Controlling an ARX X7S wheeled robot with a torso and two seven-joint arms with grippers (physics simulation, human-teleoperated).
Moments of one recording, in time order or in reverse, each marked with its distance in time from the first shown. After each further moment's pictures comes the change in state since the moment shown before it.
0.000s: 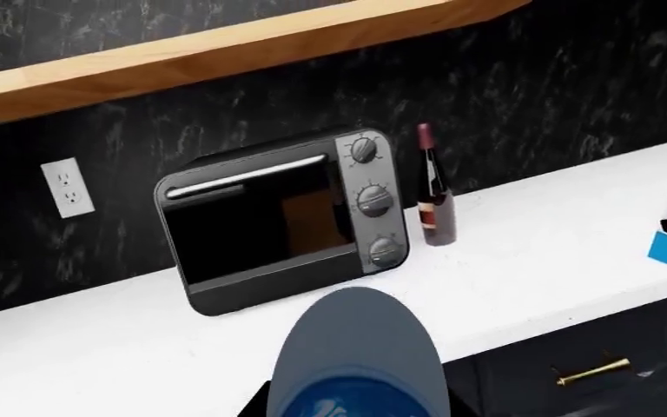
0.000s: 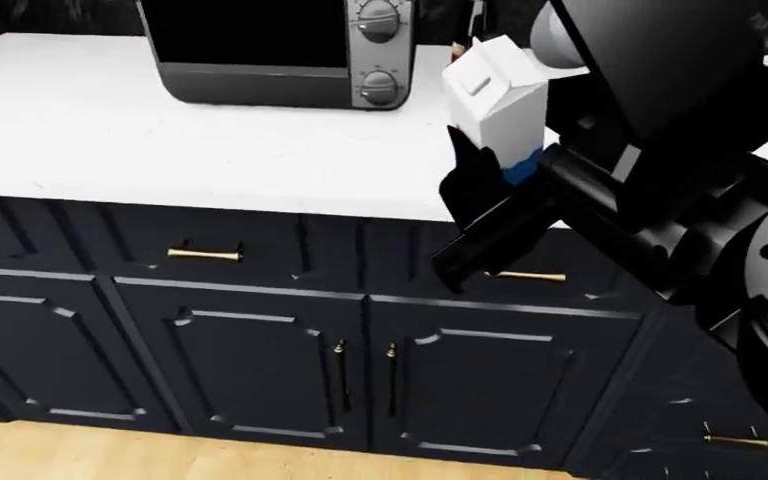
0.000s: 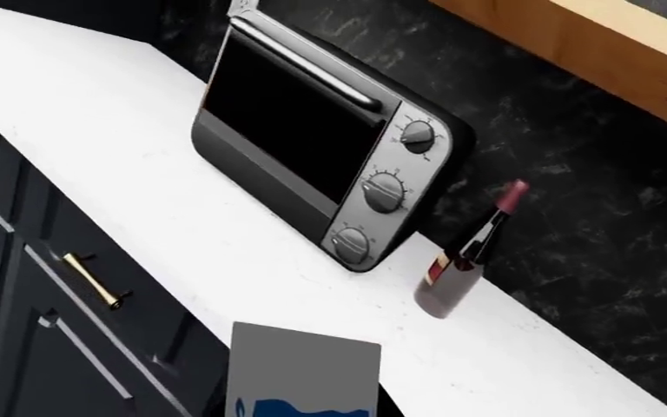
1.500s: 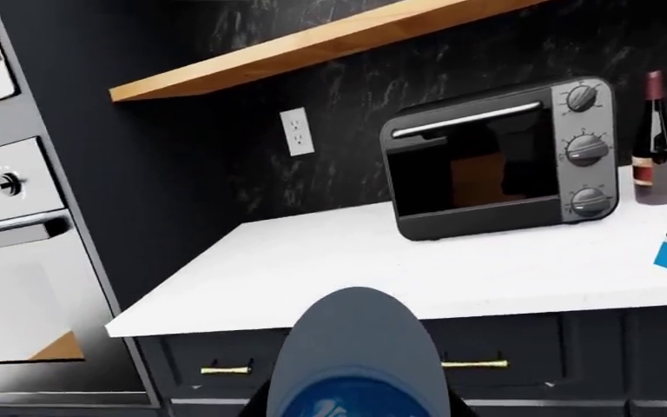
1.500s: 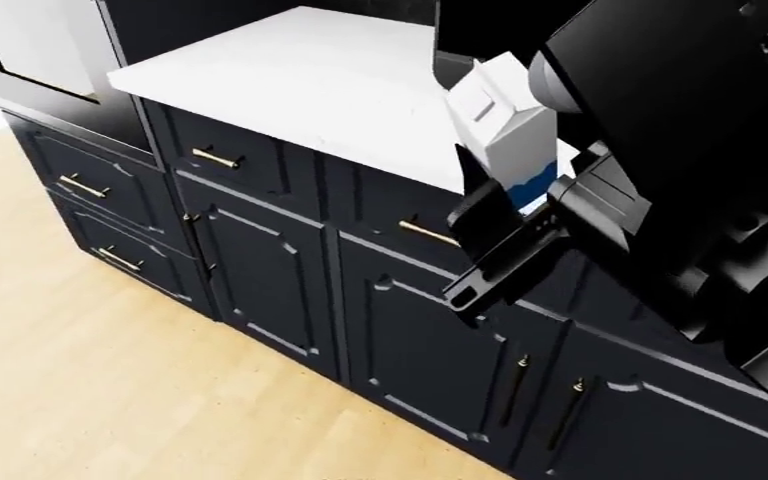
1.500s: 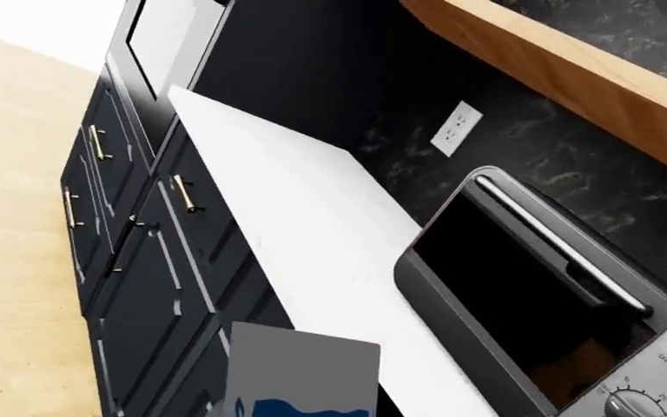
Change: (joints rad) left arm -0.007 -0.045 0.036 0.011 0.020 0.053 0.045; right arm 0.098 0.076 -0.133 -0.088 0.054 -0.066 0.013
